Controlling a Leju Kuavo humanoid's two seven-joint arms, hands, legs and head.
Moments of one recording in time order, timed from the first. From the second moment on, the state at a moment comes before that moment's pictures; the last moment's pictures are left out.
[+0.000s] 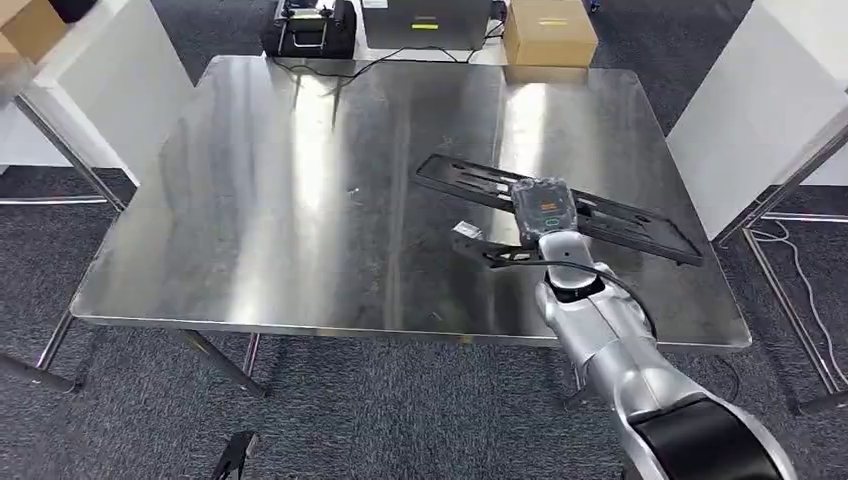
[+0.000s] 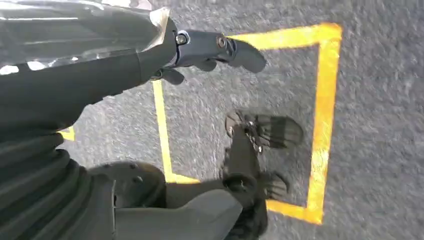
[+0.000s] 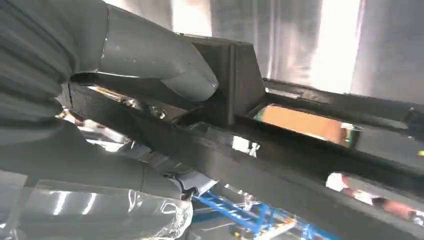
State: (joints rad) left arm -0.27 -0.18 1.15 -0.18 -0.82 -0.06 -0.01; right arm -0.87 0.03 0.73 -0.44 1.57 -0.33 0.14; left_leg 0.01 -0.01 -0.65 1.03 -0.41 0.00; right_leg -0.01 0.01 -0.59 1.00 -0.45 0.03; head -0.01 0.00
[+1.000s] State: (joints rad) left arm -0.26 -0.18 1.20 -0.18 -0.80 -0.05 -0.03; right arm -0.86 0.10 0.63 -0.46 1.48 -0.29 -0.05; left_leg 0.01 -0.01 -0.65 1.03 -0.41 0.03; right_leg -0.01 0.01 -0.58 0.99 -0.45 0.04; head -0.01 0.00
